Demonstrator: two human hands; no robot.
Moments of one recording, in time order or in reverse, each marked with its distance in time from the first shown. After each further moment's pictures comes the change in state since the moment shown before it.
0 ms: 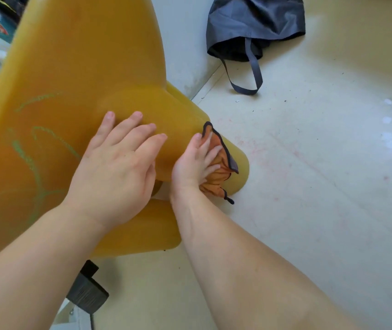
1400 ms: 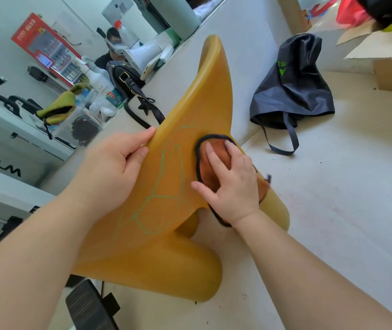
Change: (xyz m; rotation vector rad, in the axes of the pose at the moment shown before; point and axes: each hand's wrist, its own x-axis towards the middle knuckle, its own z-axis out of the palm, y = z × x) left_hand -0.068 -0.087 -0.089 -0.452 0.217 -0.417; right_hand -0.035 -0.028 -0.023 -0.780 -0.002 -1.332
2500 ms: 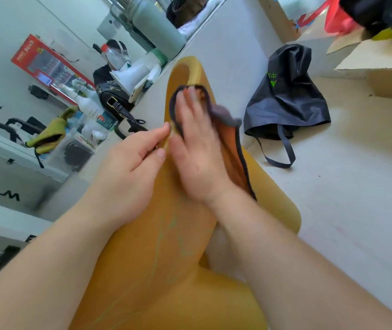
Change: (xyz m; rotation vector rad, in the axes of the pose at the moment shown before) left_hand 0.067 0.073 0.012 -0.325 0.005 -0.040; right_hand 0.121 -0.043 -0.058 0.605 0.091 -0.036
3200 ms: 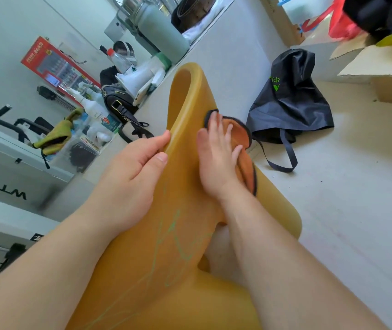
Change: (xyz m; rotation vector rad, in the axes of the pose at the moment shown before) left_hand -0.004 0.005 0.000 0.048 -0.021 -0.038; right_hand 0.004 0.018 -0.010 -0.012 -0.104 0.467
